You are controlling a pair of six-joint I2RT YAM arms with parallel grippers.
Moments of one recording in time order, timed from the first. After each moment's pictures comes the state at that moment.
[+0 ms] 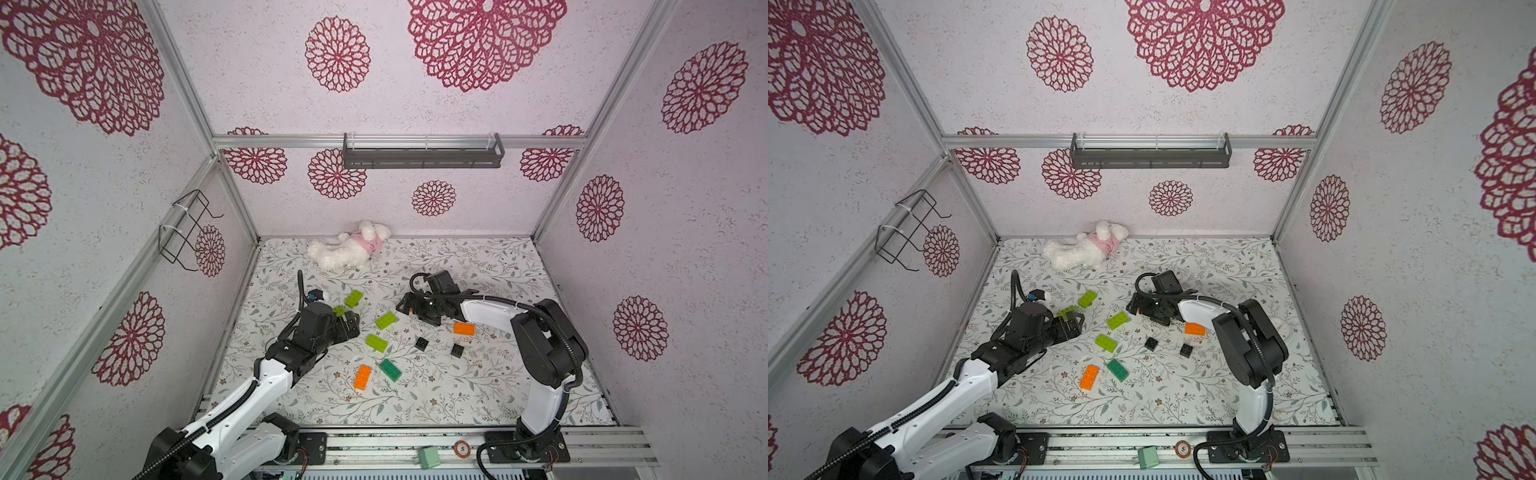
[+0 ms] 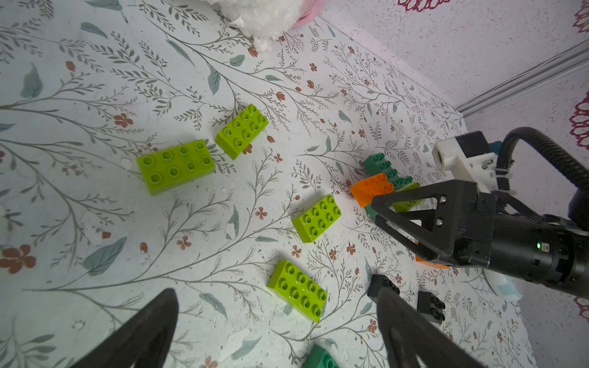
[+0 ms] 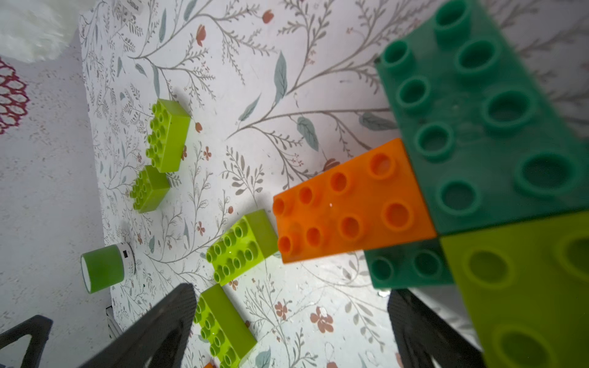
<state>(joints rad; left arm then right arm) -0.44 1.04 0.61 -0.25 -0.05 -0.69 0.56 1.86 1.14 -0.17 -0.32 0.76</state>
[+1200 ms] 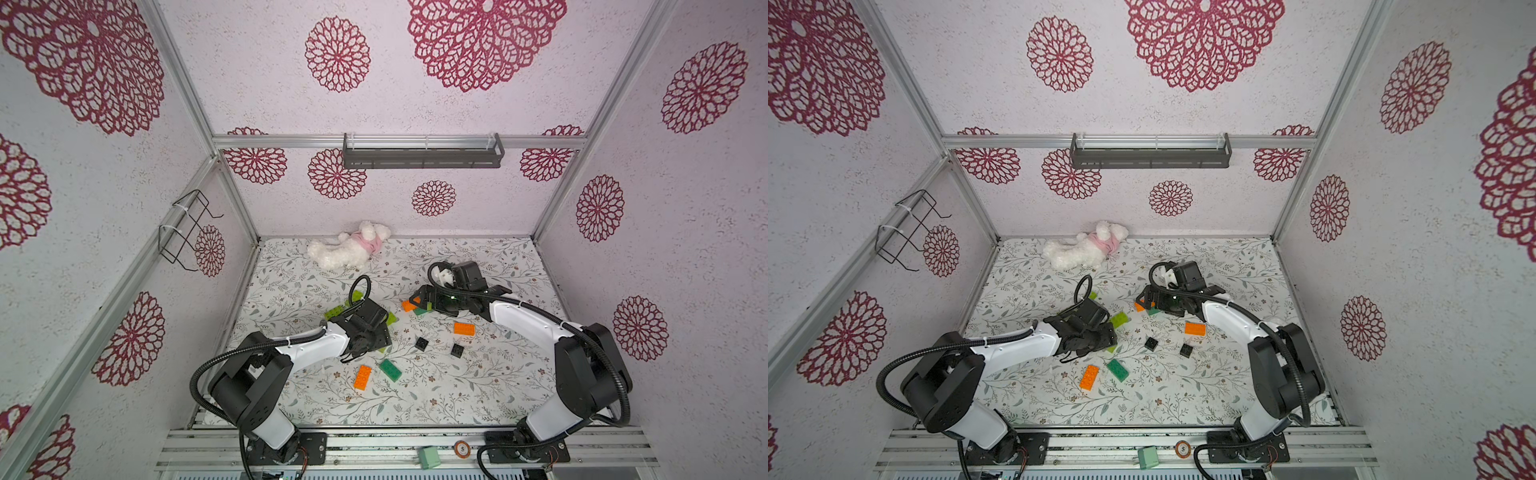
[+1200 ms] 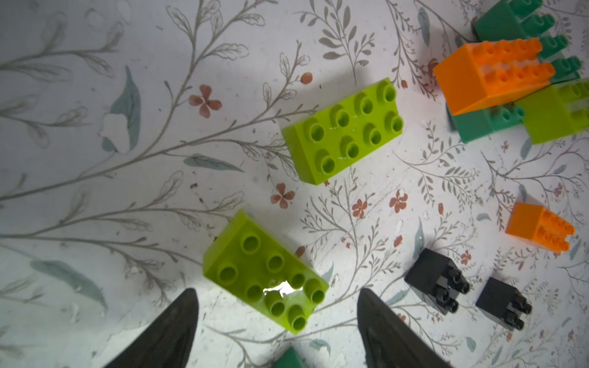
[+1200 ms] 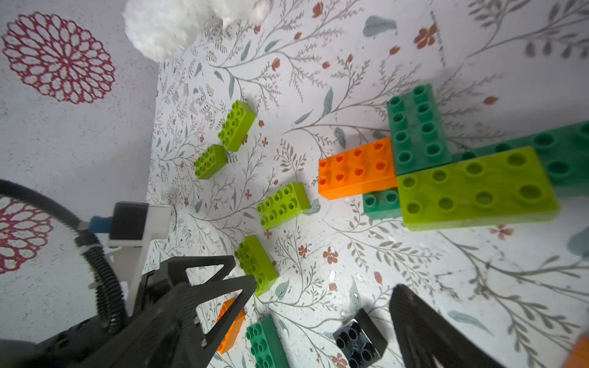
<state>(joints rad) -0.70 1.63 0.89 -0.36 -0.07 -0.95 0.44 1.58 1.08 -0.30 -0.44 0.57</state>
